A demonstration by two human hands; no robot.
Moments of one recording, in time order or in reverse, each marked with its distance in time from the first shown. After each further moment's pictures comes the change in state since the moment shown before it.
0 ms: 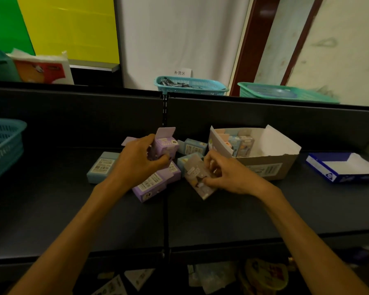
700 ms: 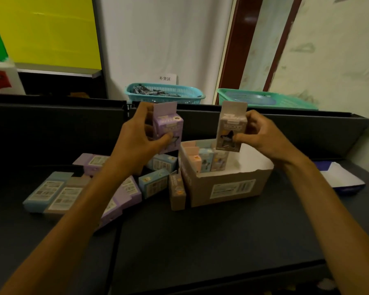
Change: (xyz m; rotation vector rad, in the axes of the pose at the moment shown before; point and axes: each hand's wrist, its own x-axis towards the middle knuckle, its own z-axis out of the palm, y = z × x) left_hand 0.093 0.076 0.043 -0.358 0.157 0.091; right_hand 0.004 0.079 -0.140 0.387 0.435 -0.033
